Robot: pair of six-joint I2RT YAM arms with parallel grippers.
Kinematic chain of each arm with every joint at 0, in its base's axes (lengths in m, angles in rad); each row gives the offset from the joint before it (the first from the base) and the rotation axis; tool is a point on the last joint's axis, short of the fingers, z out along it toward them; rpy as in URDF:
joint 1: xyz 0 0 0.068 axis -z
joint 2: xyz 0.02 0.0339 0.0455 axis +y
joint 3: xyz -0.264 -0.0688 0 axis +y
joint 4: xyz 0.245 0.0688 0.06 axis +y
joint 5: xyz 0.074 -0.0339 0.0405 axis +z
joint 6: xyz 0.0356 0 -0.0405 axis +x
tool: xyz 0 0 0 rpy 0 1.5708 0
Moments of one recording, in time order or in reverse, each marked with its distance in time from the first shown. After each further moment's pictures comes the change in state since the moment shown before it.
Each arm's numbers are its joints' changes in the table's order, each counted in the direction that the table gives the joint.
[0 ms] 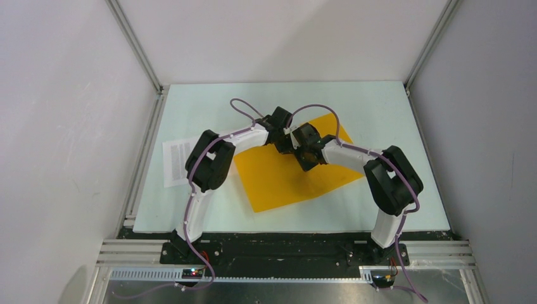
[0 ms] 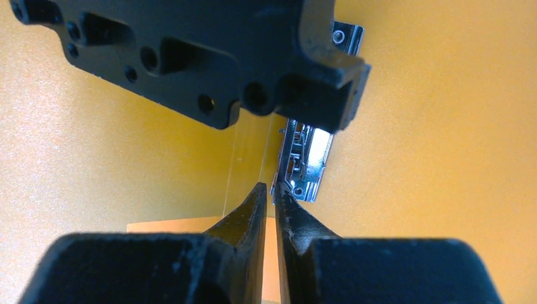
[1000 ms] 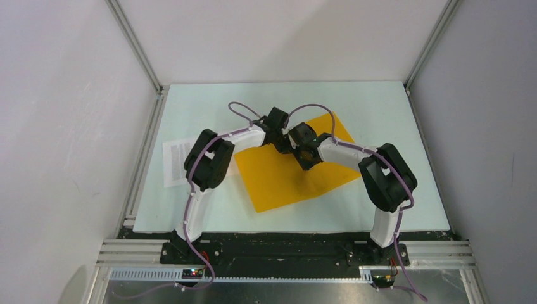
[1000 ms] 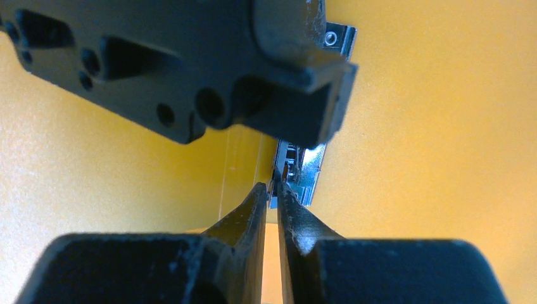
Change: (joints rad) left arm -0.025 0.001 0.038 -0.076 -0.080 -0.019; right arm -0.013 0.062 -0.045 0.055 -0.082 -0.005
